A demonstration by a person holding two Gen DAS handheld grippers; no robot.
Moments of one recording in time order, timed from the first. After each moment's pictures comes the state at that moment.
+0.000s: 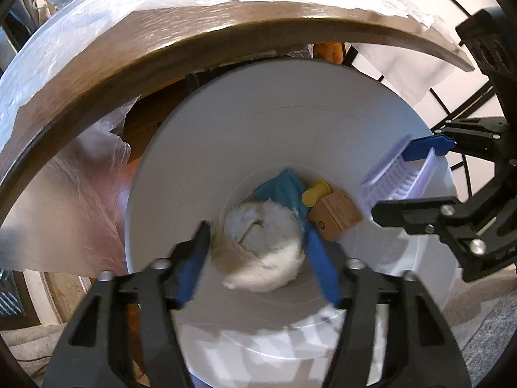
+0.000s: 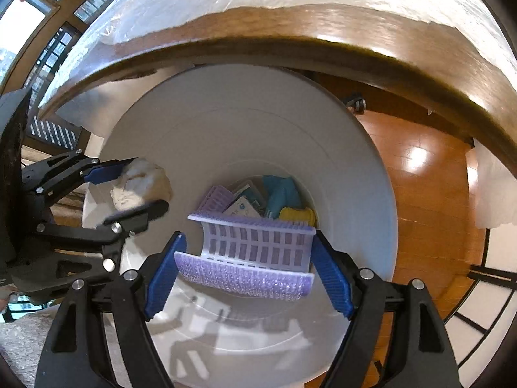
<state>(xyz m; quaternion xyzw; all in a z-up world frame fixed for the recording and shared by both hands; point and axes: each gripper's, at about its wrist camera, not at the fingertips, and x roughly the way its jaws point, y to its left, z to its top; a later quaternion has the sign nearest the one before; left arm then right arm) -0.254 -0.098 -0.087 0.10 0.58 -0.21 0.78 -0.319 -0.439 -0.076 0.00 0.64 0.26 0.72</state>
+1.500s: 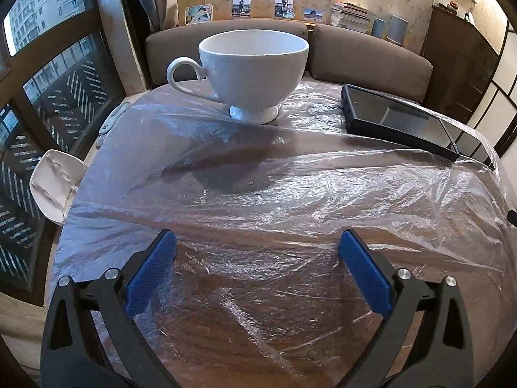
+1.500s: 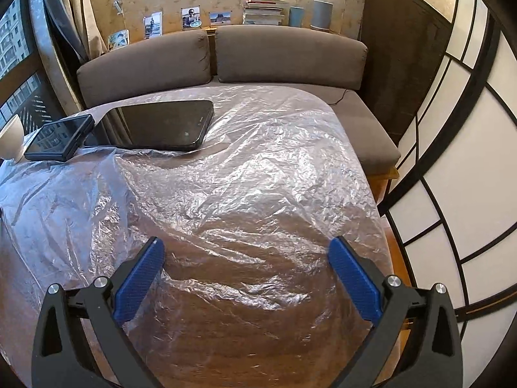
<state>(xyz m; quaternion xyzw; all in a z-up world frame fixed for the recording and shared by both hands) -0.001 0.027 -0.002 -0.01 0.46 0.02 0.89 -0.057 -0.585 -0.004 -0.01 0.47 0.05 0.88</state>
